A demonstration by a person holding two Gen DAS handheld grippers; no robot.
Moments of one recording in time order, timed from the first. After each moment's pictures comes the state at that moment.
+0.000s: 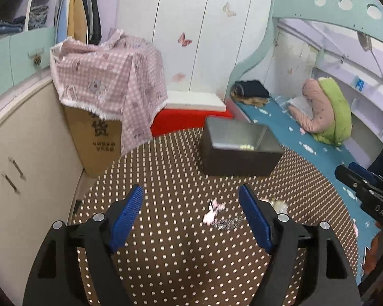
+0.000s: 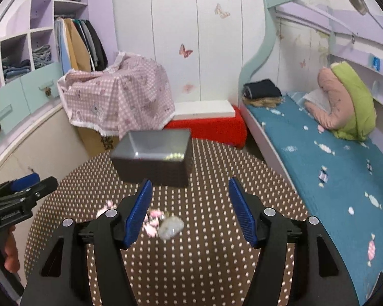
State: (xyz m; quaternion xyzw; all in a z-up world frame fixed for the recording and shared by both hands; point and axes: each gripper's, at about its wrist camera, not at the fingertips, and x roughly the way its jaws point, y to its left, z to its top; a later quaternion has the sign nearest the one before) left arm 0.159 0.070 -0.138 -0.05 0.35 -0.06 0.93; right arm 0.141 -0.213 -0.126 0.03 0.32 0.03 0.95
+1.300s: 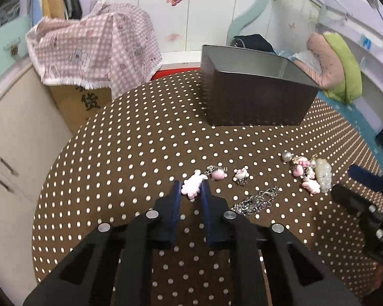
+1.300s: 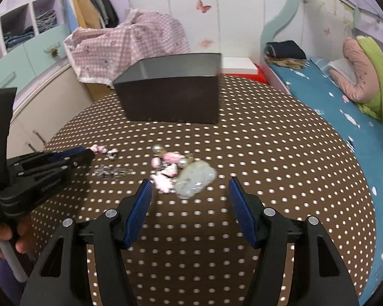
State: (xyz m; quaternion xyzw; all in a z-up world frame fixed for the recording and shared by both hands) left arm 0.209 0.053 -0.218 0.00 0.44 -0.07 0.90; right arm 0.170 -0.175 -0.216 0.02 0.42 0.09 0.90
